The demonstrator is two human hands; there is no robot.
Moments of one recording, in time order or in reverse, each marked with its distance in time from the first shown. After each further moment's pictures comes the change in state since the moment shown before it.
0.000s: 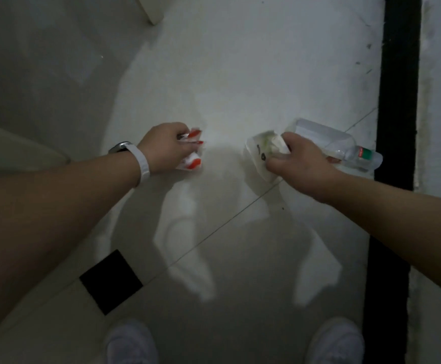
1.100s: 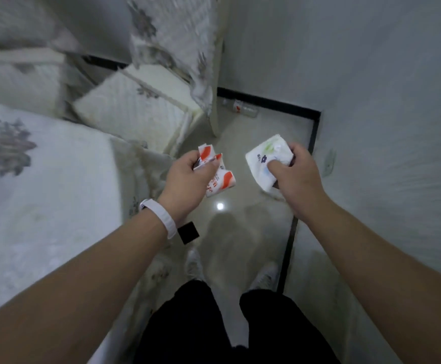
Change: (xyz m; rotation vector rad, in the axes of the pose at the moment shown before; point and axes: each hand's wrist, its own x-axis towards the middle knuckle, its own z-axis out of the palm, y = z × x) left_hand -0.448 0.398 -0.457 -0.961 0.323 -0.241; right_hand -0.405 -0.441 -0.361 0.531 0.129 -0.029
